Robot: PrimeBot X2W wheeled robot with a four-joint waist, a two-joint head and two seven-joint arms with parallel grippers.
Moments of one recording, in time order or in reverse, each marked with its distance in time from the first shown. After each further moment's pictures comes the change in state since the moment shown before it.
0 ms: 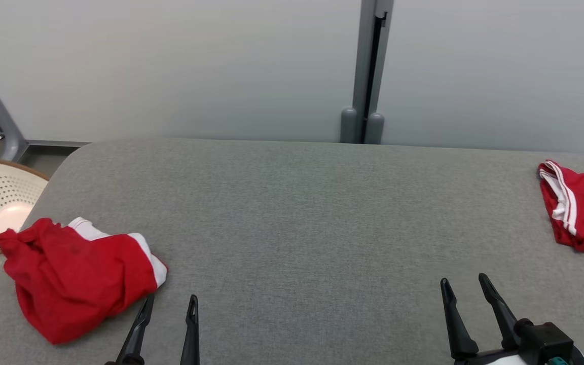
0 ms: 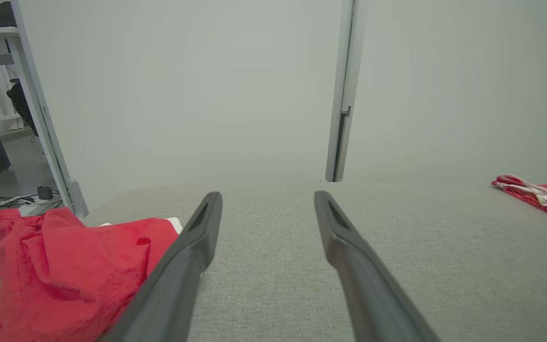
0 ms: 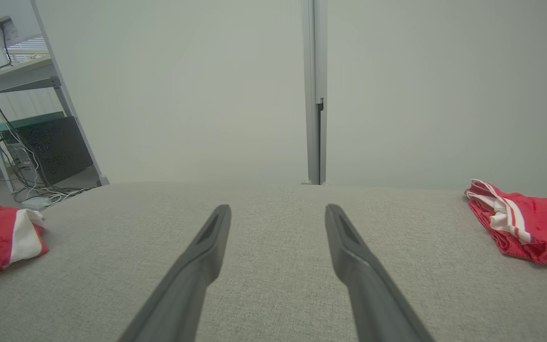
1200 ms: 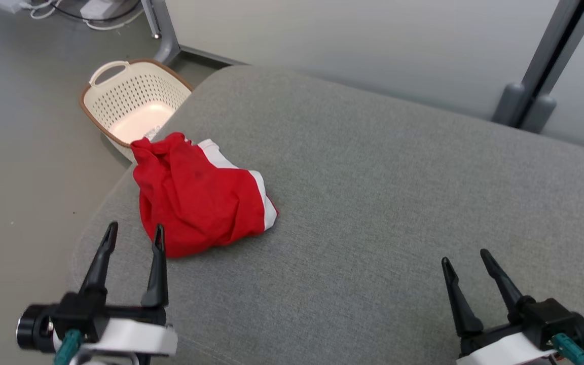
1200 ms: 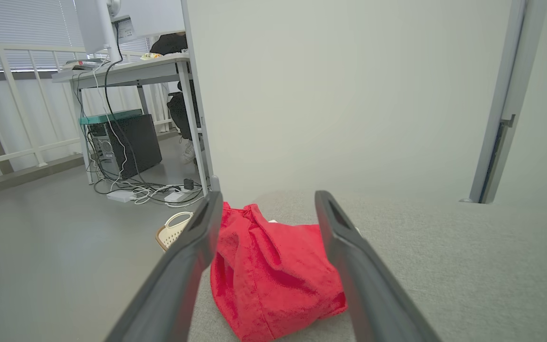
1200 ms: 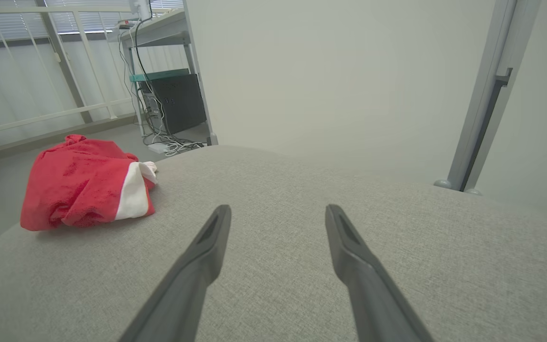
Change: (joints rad) left arm -0.210 0.002 0.124 0.062 0.028 -0.084 0.000; right arm -0.070 -0.067 0.048 0.007 0.001 0.000 0.000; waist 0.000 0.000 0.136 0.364
